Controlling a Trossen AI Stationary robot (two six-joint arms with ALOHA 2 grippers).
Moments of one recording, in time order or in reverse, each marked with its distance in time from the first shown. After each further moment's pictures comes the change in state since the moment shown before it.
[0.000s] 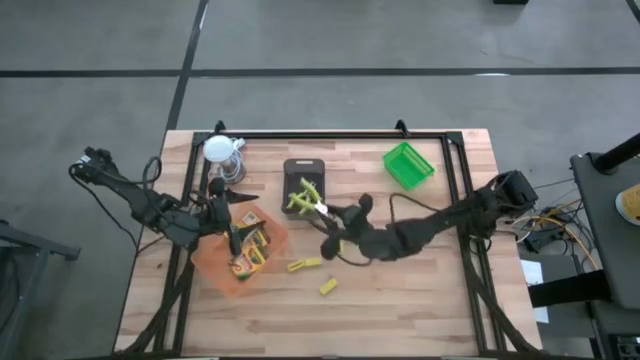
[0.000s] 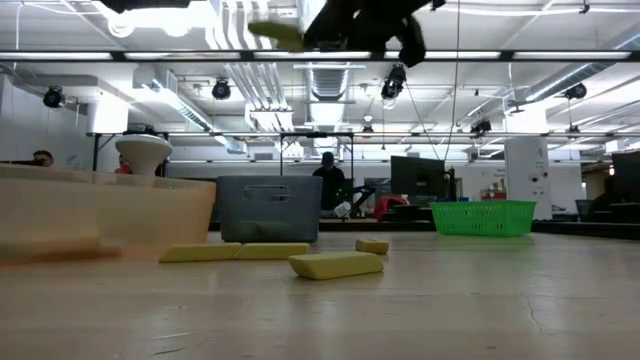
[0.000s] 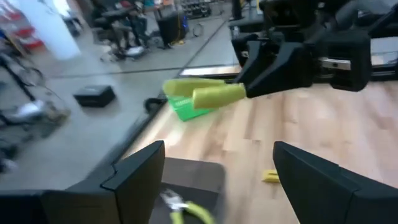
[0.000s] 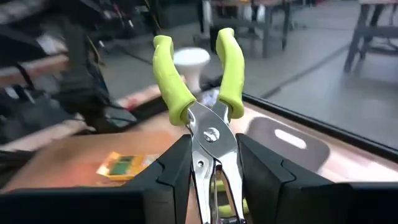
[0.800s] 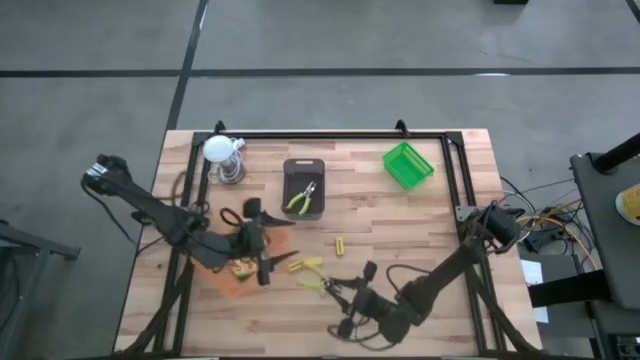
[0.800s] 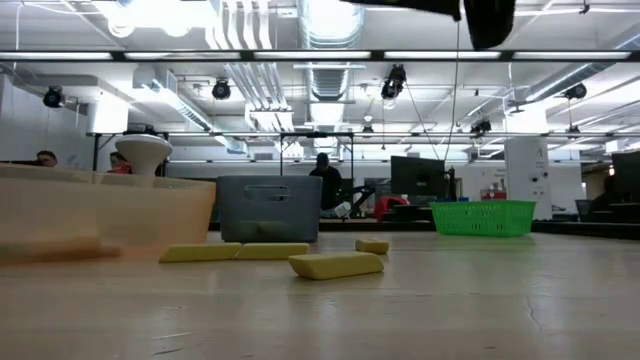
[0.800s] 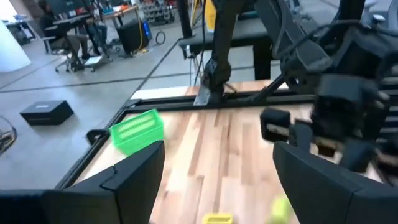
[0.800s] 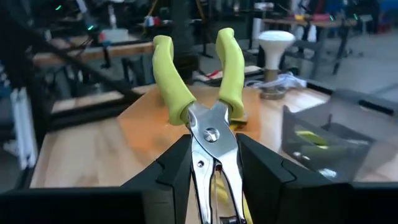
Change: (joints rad) left arm -0.001 0.402 0.329 0.123 0.152 0.043; right arm 0.391 0.285 0.033 0.302 0.210 -0.093
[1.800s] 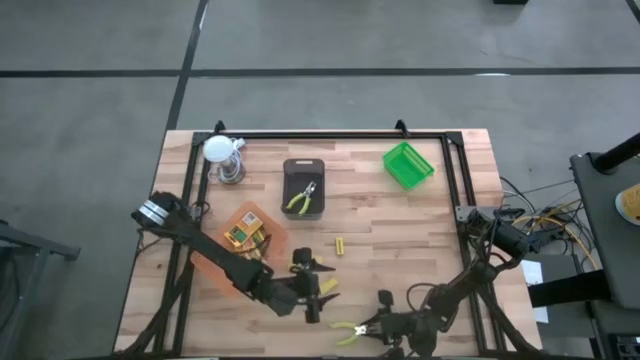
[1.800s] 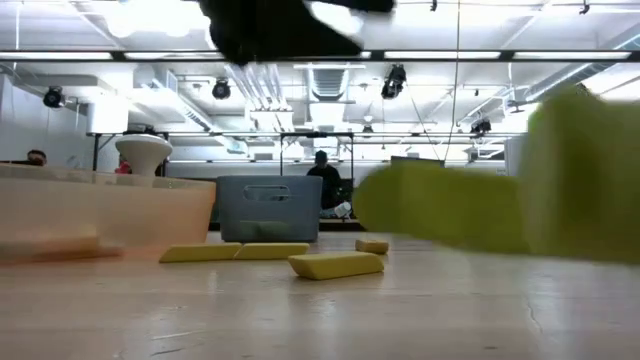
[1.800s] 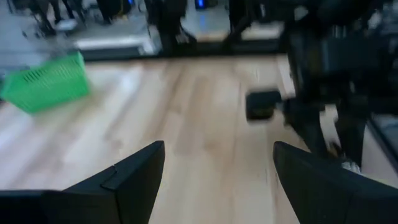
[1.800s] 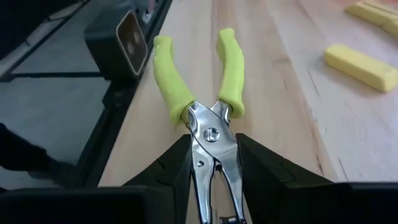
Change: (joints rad) left arm -0.004 0.626 0.000 0.513 0.052 -0.139; right arm 0.214 0.057 -0.290 -0.002 -0.469 0.236
